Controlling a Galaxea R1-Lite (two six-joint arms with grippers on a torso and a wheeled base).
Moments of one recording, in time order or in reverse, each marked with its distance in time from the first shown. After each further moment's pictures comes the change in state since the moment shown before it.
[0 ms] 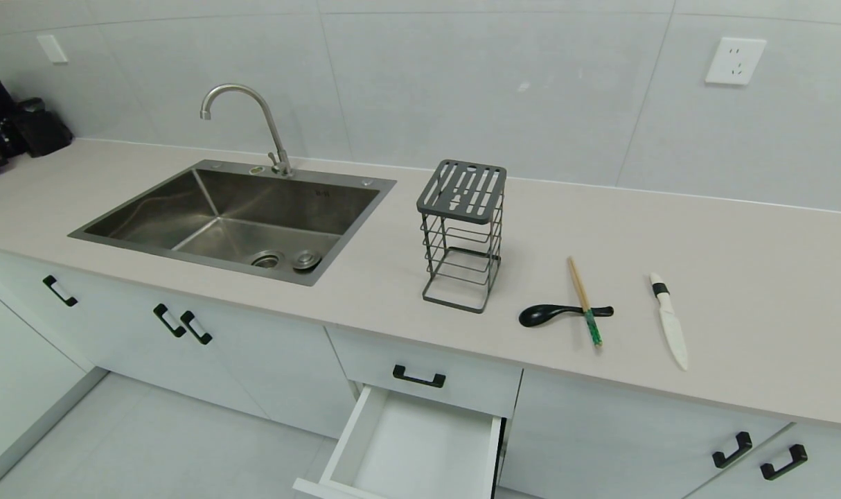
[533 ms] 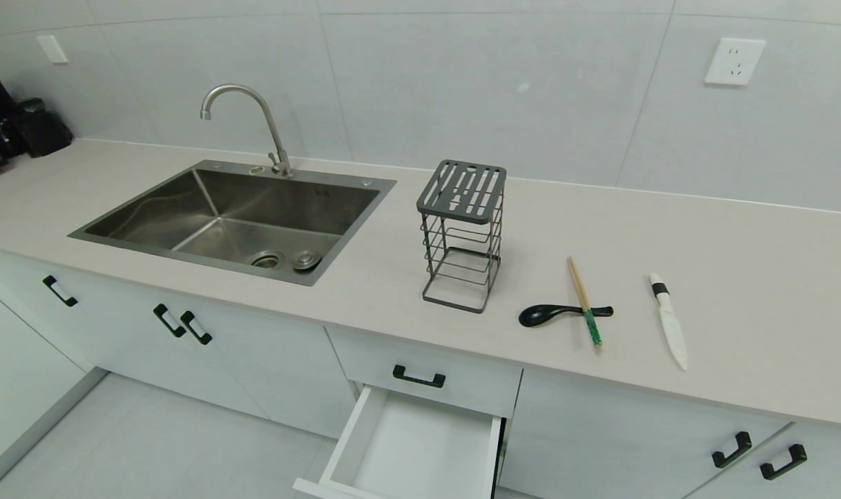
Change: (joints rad) left arm 0.000 0.000 0.000 0.000 0.000 0.000; right arm 0.027 0.085 -0.155 0.000 0.069 0.000
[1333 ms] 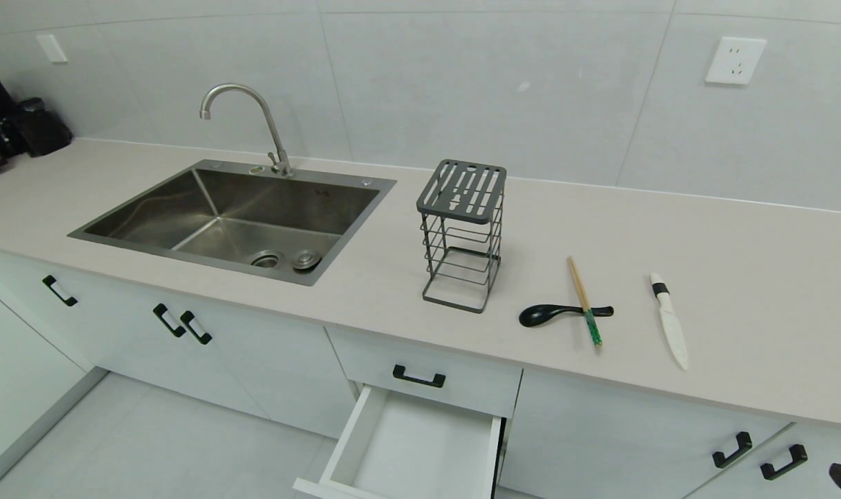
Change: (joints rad) left arm 0.000 0.000 0.000 0.000 0.000 0.000; right arm 0.120 0.584 -0.228 0.168 0.169 -0.009
